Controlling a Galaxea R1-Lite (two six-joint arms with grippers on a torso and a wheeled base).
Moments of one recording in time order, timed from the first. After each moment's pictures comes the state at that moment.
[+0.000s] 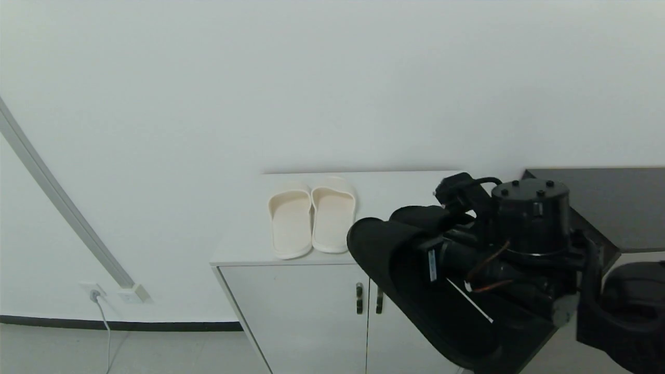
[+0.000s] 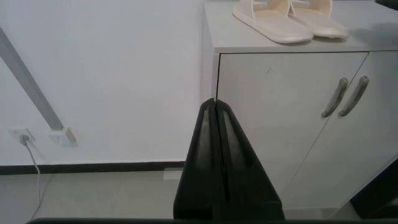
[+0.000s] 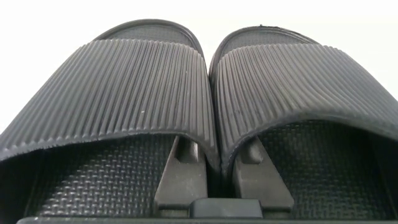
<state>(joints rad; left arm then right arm) 0.00 0.00 0.00 0.00 0.02 0.00 0.77 1.69 -0.81 -0.61 -0.21 0.09</state>
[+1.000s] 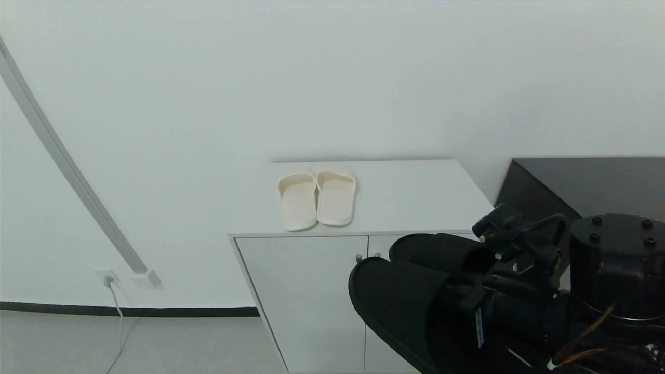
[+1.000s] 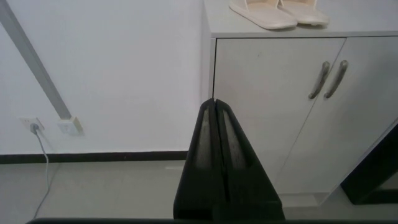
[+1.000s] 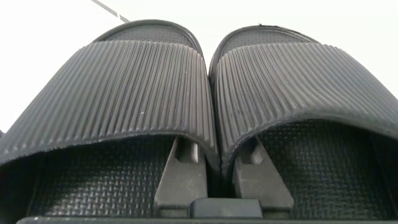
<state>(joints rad) 0.00 0.00 0.00 0.00 0.02 0.00 0.84 1.50 -0.59 -0.61 -0.10 0.07</state>
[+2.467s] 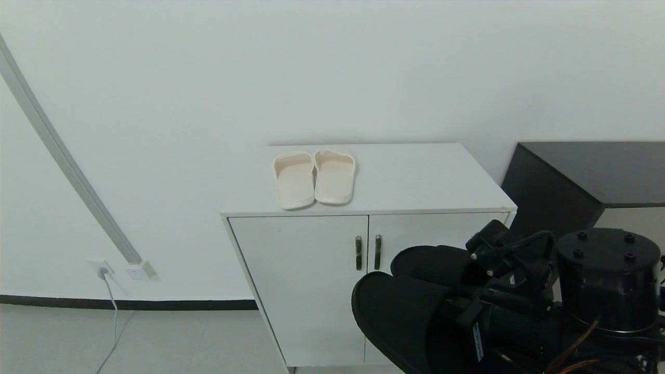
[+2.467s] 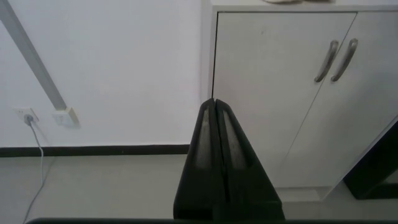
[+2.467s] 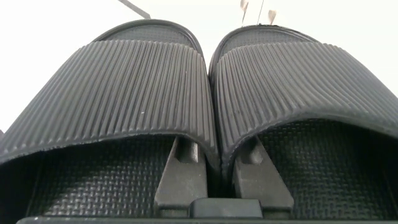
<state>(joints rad) 0.00 0.00 0.00 0.00 0.02 0.00 0.84 1.52 -0.56 -0.61 -0.09 0.06</state>
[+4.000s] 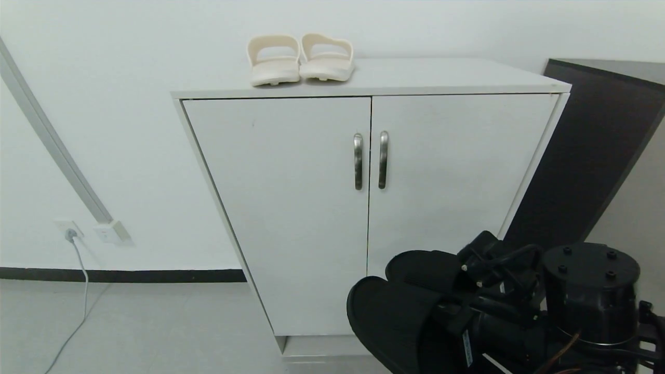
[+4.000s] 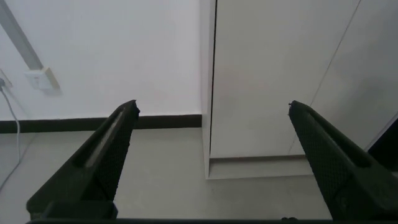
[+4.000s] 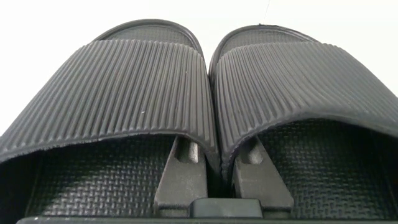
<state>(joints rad) 0.00 0.00 0.00 0.00 0.01 0.02 0.85 1.58 -0.50 -0.75 -0.09 0.06</state>
